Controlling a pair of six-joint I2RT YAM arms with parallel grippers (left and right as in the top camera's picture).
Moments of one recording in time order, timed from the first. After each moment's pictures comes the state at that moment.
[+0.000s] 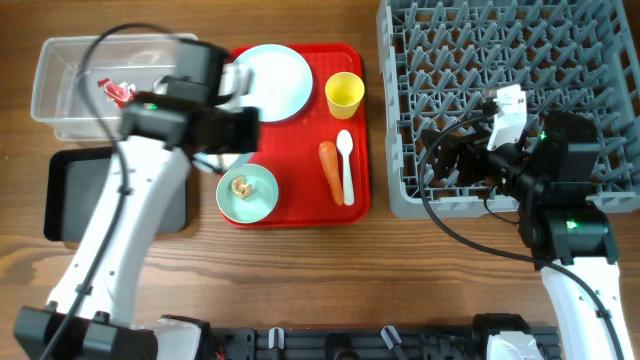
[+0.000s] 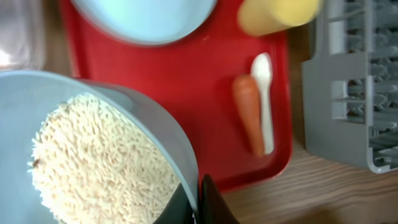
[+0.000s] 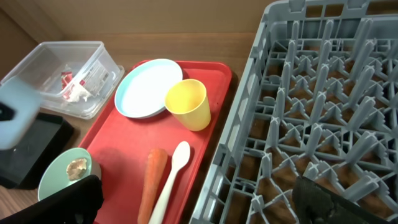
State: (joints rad) left arm -0.19 1.51 1.43 -1.11 0.22 -0.22; right arm 0.00 1.01 0.87 -0.43 -0.50 0.02
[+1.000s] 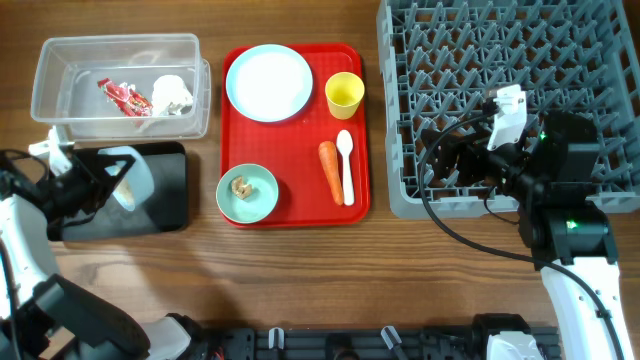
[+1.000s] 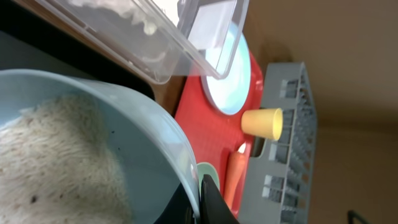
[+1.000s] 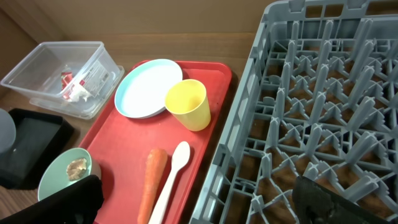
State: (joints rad) left arm 0.77 1.53 1.06 -0.88 0.95 0.01; right arm 0.00 1.01 0.87 -0.43 -0.50 0.02
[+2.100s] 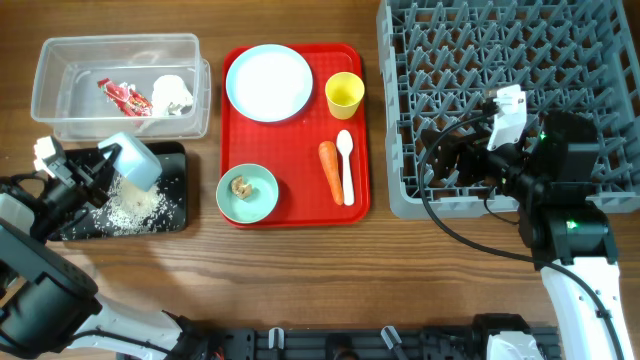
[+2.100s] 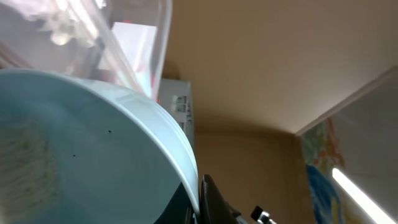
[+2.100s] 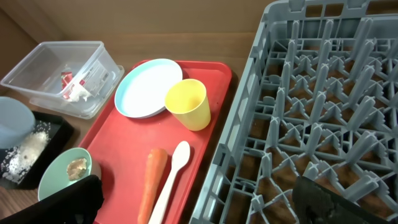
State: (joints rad) left arm 0.87 1.85 1.06 -0.80 1.51 0.01; right arm 0.00 1.01 0.87 -0.43 -0.50 0.02
